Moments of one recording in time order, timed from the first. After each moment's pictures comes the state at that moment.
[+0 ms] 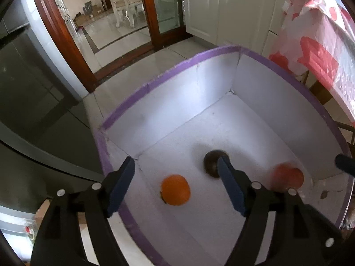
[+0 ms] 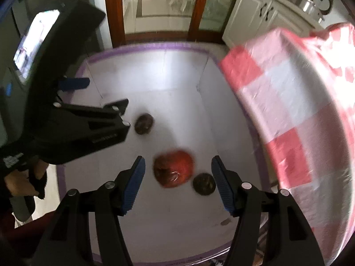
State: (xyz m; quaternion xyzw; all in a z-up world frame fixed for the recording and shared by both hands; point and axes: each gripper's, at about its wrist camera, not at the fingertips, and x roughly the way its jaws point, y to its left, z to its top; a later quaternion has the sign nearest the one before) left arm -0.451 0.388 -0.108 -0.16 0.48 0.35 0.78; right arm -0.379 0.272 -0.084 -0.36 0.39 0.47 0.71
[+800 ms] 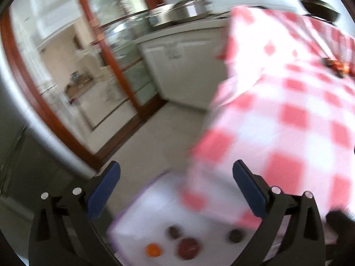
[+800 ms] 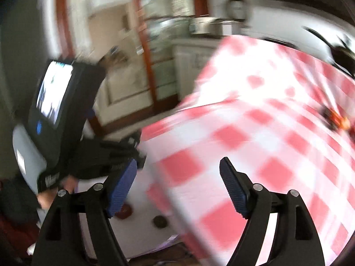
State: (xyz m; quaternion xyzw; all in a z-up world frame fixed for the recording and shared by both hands) left arm -0.282 0.276 0.058 0.03 0.39 0.29 0.87; right arm -0.250 0.107 0.076 -0.09 0.31 0.43 0.84
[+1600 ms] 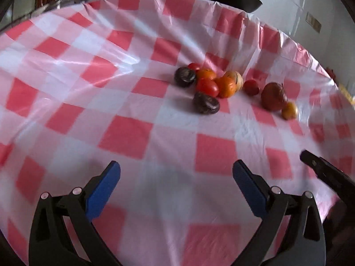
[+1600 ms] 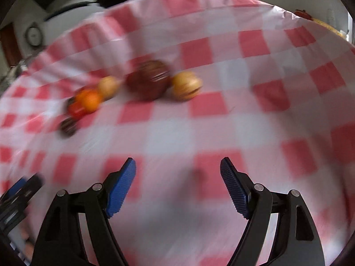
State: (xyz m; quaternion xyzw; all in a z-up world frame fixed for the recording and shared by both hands) left arm 0.027 0.034 0.020 -0.08 0.41 -0.01 0.91; right arm 0.062 -0.224 0.021 0.07 0.41 -0.03 0.91
